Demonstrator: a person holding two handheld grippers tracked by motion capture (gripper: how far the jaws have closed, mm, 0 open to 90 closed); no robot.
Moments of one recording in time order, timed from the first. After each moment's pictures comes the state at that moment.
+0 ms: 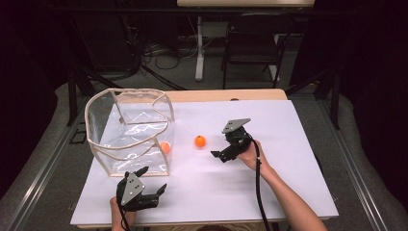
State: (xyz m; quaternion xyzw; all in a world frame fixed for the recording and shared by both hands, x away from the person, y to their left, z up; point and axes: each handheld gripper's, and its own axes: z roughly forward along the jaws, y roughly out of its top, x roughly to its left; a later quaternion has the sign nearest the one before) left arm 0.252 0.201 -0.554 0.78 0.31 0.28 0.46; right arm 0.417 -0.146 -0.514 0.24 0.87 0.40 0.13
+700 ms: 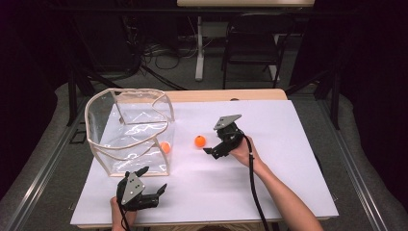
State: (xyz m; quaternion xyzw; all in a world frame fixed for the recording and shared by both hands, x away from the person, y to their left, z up) left arm 0.253 0.201 -0.555 0.79 0.31 0.28 0.46; right arm 0.428 -0.122 -0.508 0.23 0.87 0.41 0.13
